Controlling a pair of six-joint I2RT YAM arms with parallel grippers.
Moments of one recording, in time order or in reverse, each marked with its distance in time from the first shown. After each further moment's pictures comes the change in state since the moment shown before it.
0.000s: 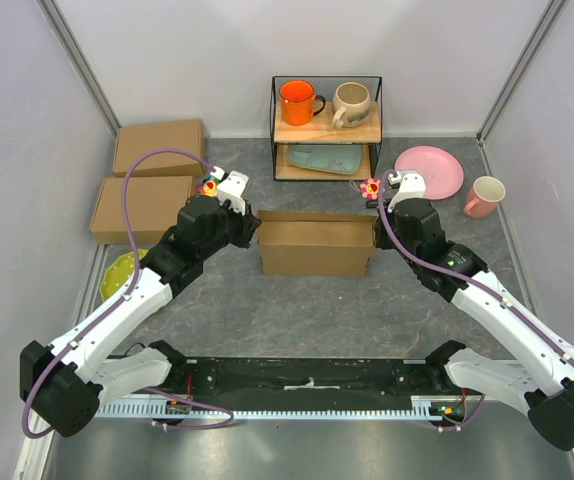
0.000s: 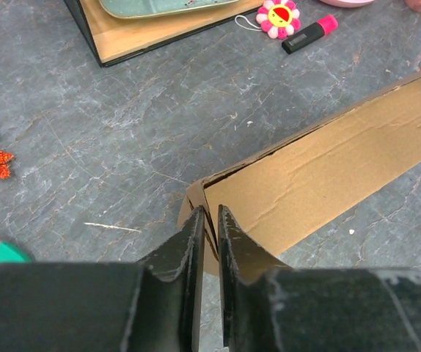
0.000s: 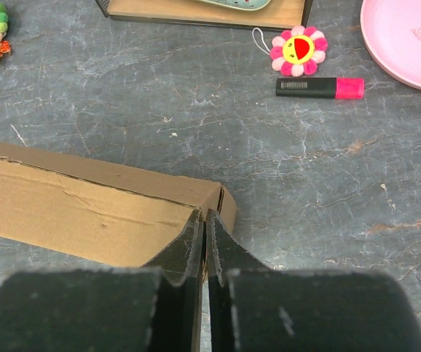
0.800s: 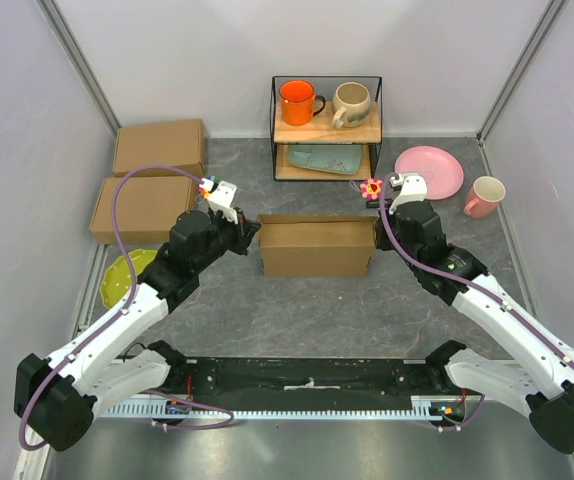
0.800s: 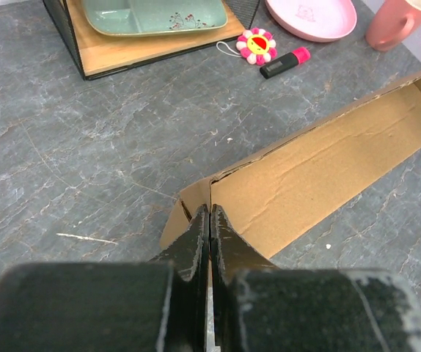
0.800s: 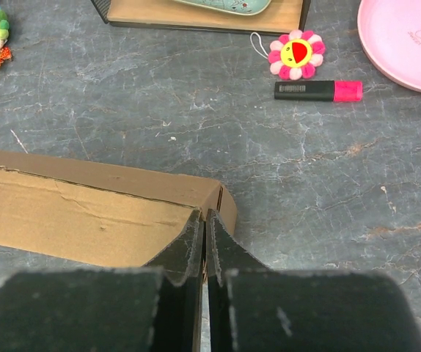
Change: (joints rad) left arm 0.003 -0.083 -0.142 0.157 0.034 -0.074; right arm 0.000 -0.017 -0.032 0.032 0.003 0.000
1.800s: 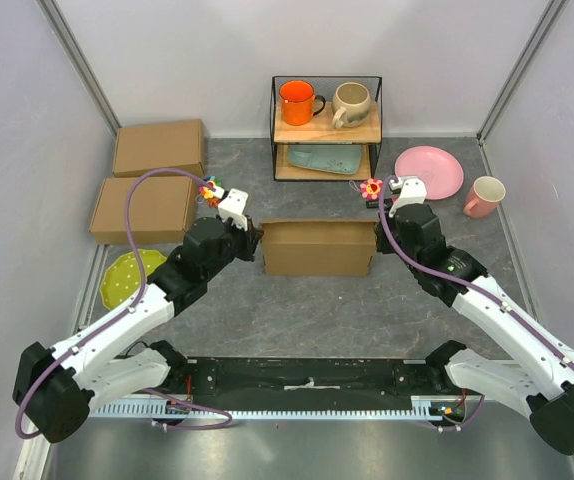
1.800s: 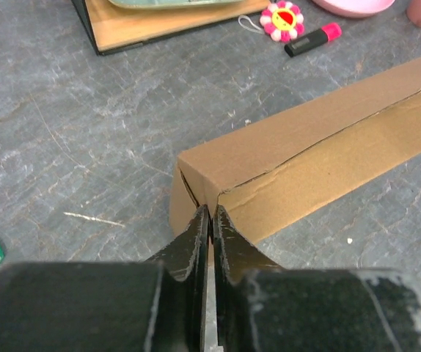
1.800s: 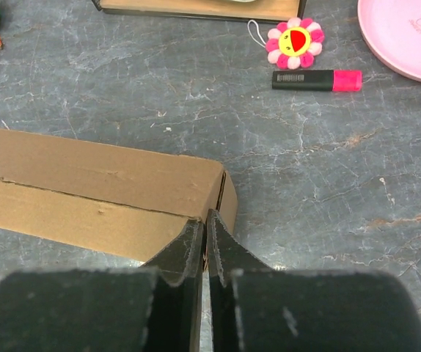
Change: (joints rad) left arm -0.088 0.031 -0.033 0.021 -0.163 -0.001; right arm -0.001 -0.010 -0.021 -0.002 0.004 0.000
